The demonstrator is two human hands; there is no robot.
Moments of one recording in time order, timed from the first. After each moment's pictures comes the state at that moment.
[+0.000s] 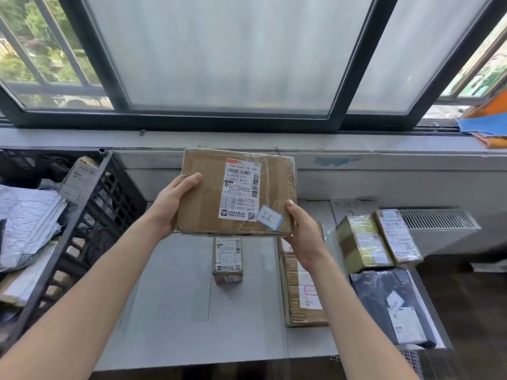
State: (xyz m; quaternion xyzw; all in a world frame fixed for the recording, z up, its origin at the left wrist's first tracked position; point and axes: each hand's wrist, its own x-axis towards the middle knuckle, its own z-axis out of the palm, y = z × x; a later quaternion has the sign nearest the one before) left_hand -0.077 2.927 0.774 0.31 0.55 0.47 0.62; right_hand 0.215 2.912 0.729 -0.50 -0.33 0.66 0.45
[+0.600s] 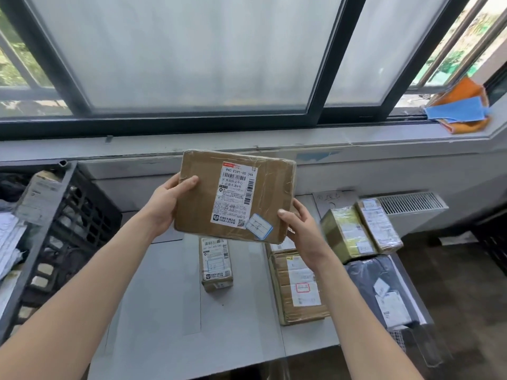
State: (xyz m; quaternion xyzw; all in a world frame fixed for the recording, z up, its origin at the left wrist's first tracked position) left_hand -0.065 2.975 0.759 0.35 0.53 0.44 0.64; right_hand 0.242 2.915 0.732 -0.55 -0.37 0.61 0.43
